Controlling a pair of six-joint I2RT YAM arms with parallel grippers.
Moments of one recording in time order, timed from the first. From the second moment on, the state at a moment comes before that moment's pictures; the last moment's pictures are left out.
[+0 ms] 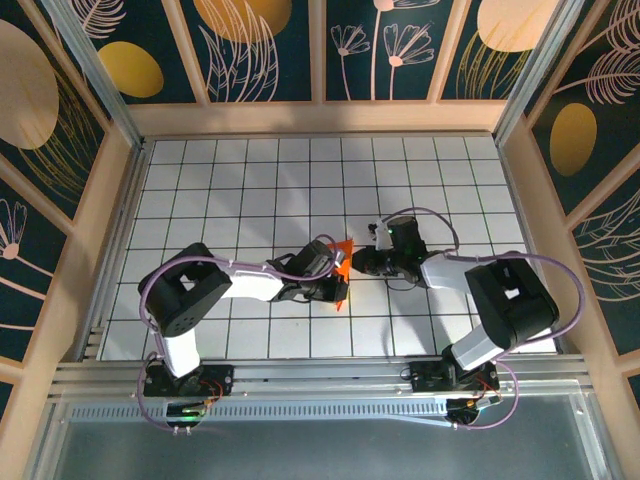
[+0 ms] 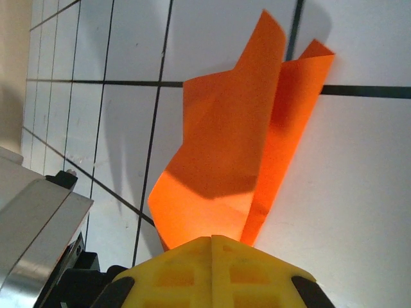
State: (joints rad) left arm -0.91 1.83 0.82 0.13 0.33 -0.74; right arm 0.46 1.55 0.56 0.20 -0.57 0.58
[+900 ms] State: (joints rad) left arm -0.91 1.82 0.83 0.09 0.32 -0.68; right arm 0.50 1.76 0.68 0.24 -0.50 0.56
